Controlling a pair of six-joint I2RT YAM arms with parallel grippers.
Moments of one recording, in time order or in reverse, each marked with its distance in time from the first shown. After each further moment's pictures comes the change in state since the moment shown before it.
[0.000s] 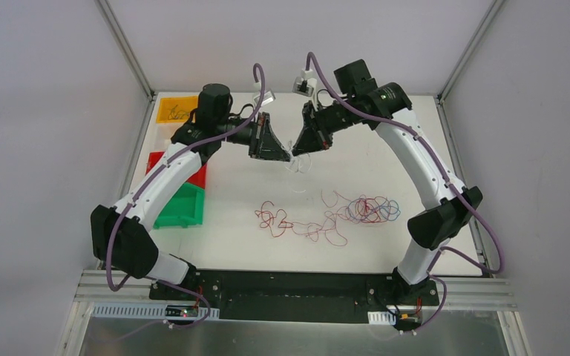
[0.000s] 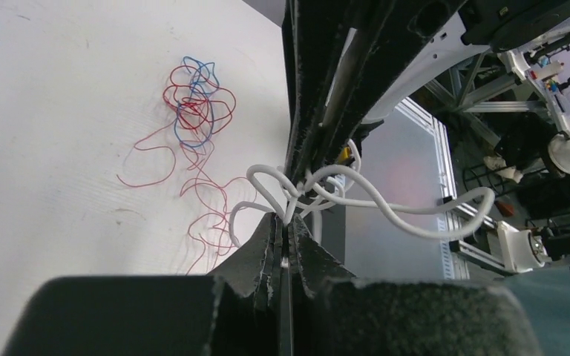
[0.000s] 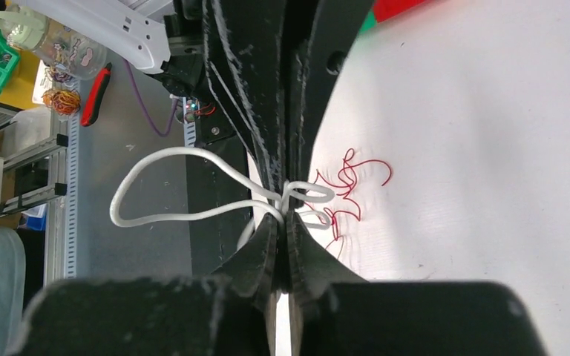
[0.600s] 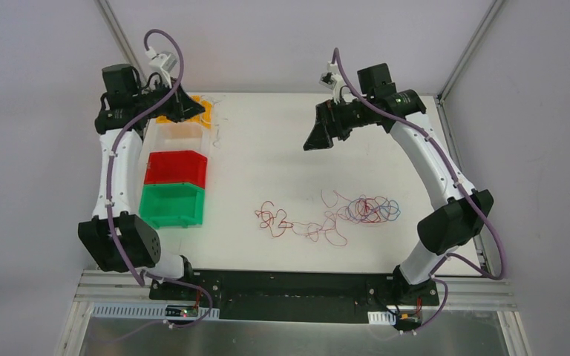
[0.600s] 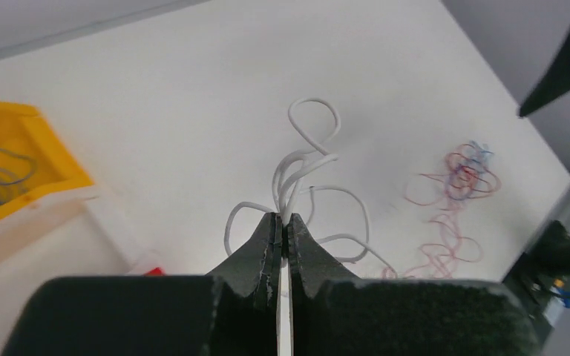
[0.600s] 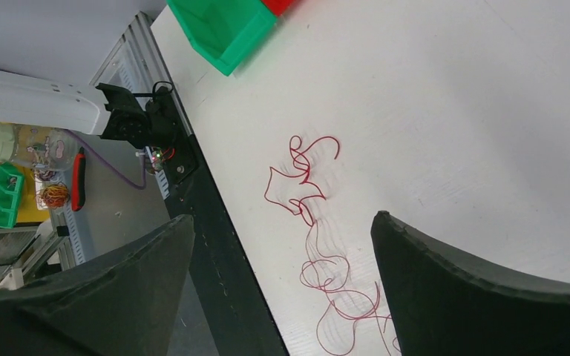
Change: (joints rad) left arm 0.560 -0.018 0.181 -0.279 -0.226 0.274; right arm -0.140 -0.077 -0.193 0.189 0.112 0.259
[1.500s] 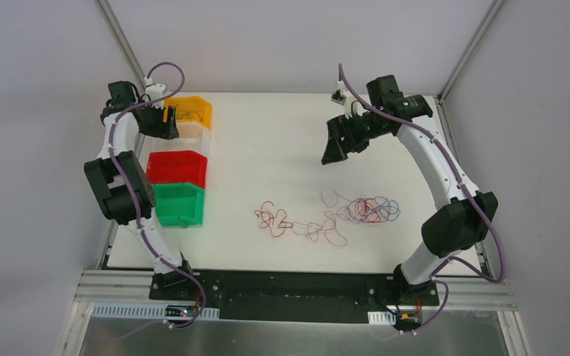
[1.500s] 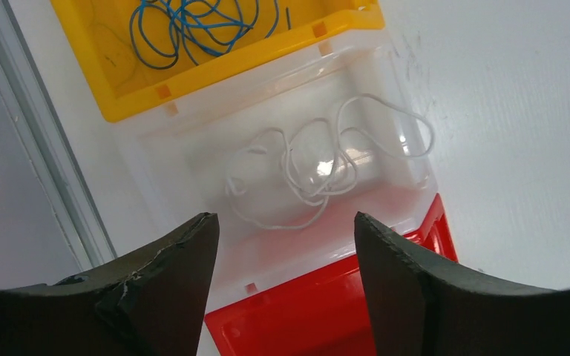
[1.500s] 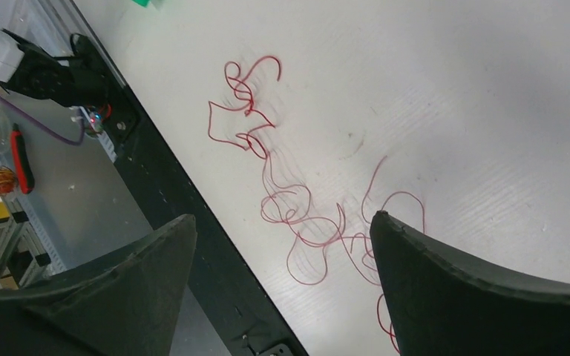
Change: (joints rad) left arm 0.197 0.482 0.115 -0.079 -0.470 0.487; right arm -0.077 -0.041 -0.117 -0.130 0.131 -0.112
